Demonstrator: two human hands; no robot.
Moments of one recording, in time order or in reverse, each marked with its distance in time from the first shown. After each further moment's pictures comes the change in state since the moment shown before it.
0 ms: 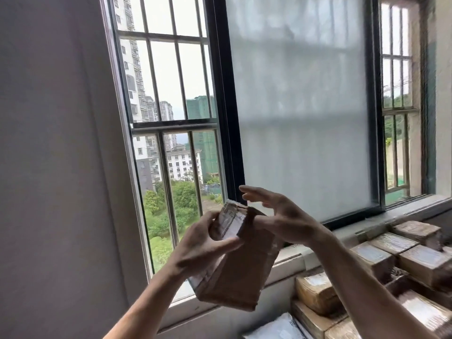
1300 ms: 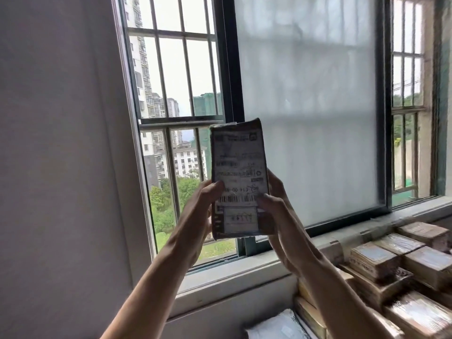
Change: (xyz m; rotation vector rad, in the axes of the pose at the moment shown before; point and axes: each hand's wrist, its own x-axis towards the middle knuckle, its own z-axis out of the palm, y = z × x) left_hand -0.016 0.066 -0.019 -0.618 0.068 -0.066; right_hand -0.026 -0.034 0.050 0.611 0.270 -0.081
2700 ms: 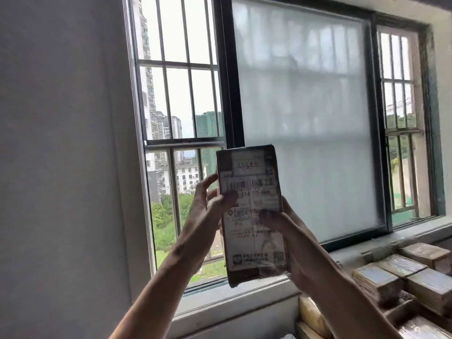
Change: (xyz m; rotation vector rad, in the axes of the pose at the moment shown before) left_hand 0.001 0.032 0.014 0.049 0.063 0.132; right_hand -0.021 -0.060 -0.005 0.176 -0.075 0.087
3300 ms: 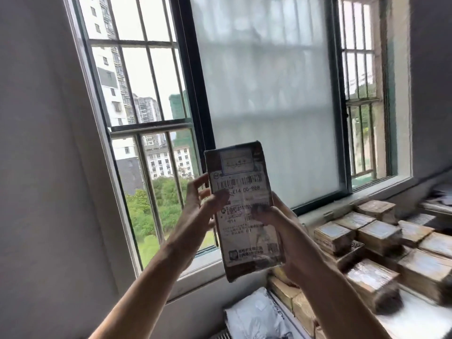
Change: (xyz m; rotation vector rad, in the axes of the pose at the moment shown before) left_hand -0.046 0.006 0.070 0.049 -0.117 -0.135; right_hand -0.079 -0.019 -0.041 -0.042 0.135 0.032
